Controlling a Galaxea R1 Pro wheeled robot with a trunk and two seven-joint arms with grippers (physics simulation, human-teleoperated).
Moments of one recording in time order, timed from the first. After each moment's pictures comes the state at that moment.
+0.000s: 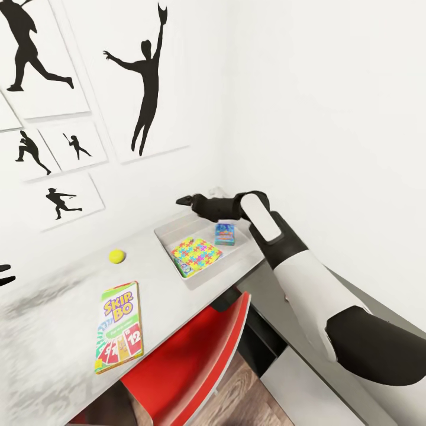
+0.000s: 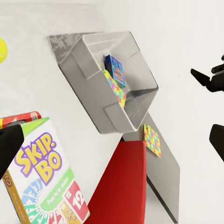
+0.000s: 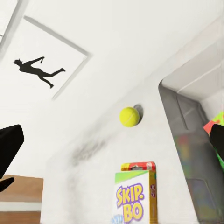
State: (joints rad) left arm -0.53 0.81 0.56 -0.97 0.20 1.04 -1.57; right arm -1.24 0.17 0.36 -0.89 -1.13 0.84 -0.15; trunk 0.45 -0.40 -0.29
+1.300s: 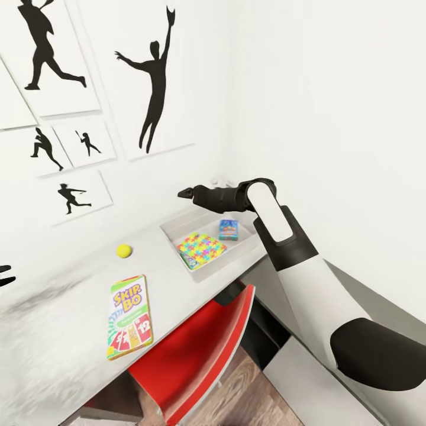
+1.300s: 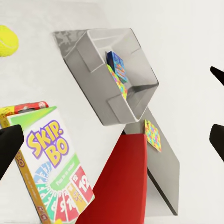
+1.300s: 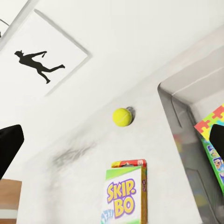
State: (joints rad) left arm -0.53 0.81 0.56 -0.96 0.20 1.03 -1.57; right arm -1.21 0.17 0.34 -1.15 -1.16 0.93 -0.40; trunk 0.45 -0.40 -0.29
